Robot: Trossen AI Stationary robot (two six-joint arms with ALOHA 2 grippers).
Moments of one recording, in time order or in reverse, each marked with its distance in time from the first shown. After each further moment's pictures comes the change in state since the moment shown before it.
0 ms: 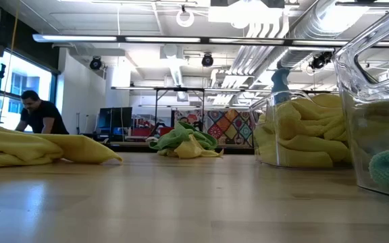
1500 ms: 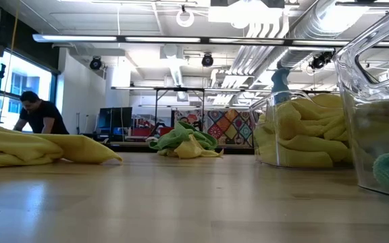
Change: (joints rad) left arm 0.001 -0.018 0.000 -0.042 -0.068 0.087; right arm -0.020 0.000 0.227 -0.059 0.038 -0.162
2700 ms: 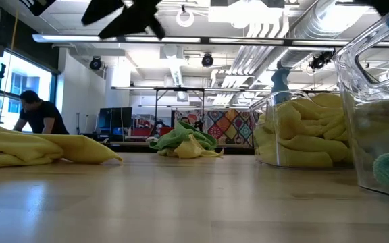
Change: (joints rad) left arm -0.160 -0.567 -0.377 0.009 -0.061 -0.188; right arm -0.673 0.245 0.251 1.044 -0.013 -1.782
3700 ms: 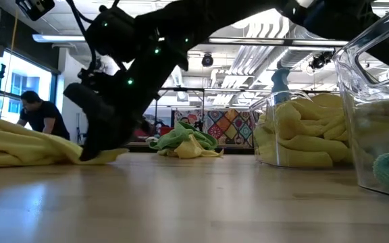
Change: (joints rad) left arm 0.000 -0.011 0.000 -0.026 -0.112 -0.106; right arm -0.054 0.372 0.068 -0.098 -0.189 -0.012
